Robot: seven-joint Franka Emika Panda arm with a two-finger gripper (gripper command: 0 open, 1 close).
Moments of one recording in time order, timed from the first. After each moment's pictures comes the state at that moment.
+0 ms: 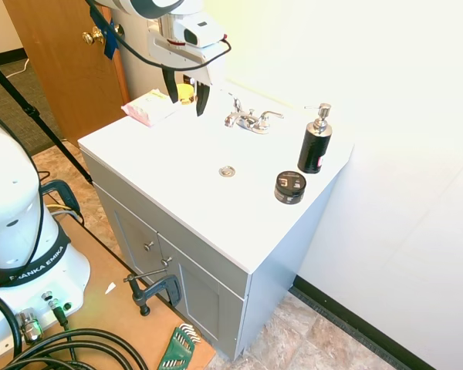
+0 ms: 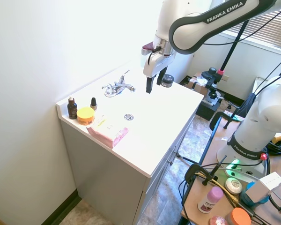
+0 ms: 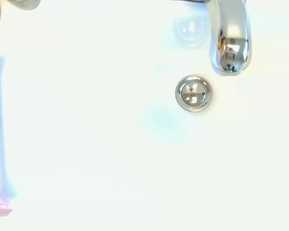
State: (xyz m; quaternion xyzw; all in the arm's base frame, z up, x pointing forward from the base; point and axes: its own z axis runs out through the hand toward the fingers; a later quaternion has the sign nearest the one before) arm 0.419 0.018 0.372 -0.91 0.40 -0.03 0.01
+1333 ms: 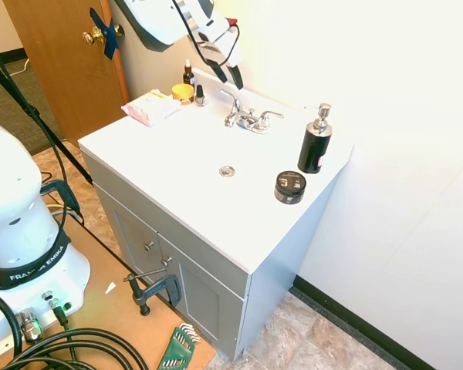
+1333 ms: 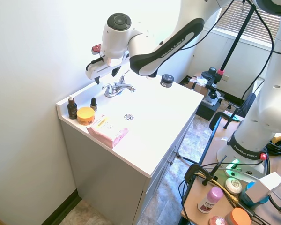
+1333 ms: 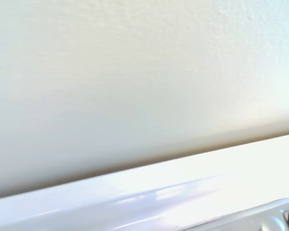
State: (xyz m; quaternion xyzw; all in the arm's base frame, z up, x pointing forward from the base) arm 0.594 0.103 0.319 -0.83 0.49 -0.27 -0.03
